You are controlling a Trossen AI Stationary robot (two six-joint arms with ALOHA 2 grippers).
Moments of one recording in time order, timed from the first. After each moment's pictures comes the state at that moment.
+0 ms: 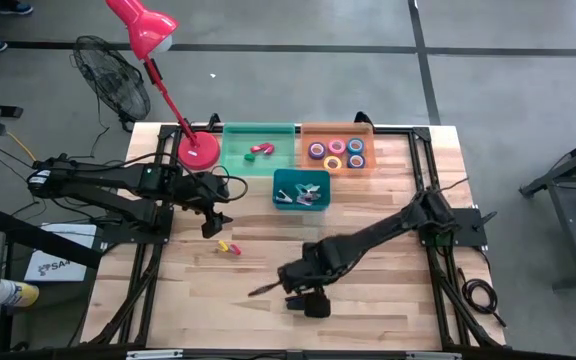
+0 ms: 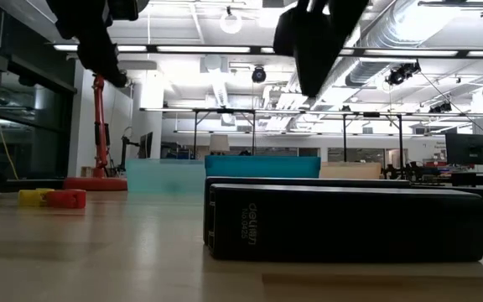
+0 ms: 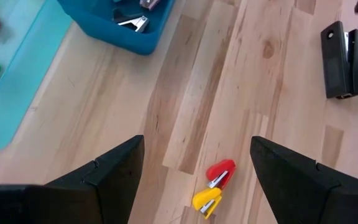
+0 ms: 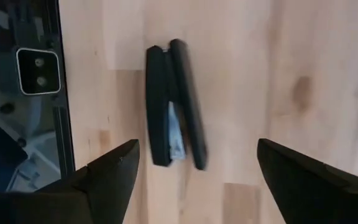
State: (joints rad) left arm -0.05 0.99 0.92 -0.82 -0.08 -0.36; right arm 0.39 2.08 1.85 -1.07 -0.13 0.42
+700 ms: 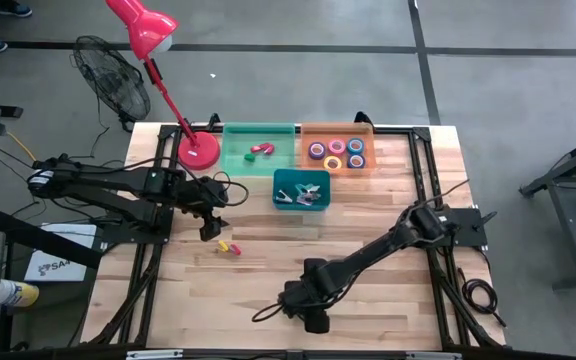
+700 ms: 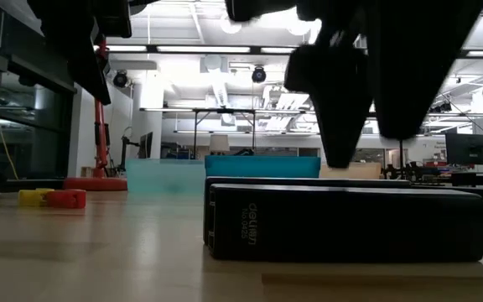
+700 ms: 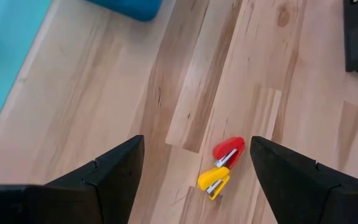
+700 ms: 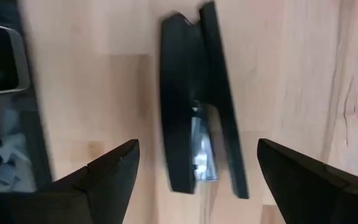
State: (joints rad) left arm -0.05 0.99 0.85 -0.83 -0.06 -0.37; right arm 0.48 2.21 1.85 -1.01 -0.08 0.52
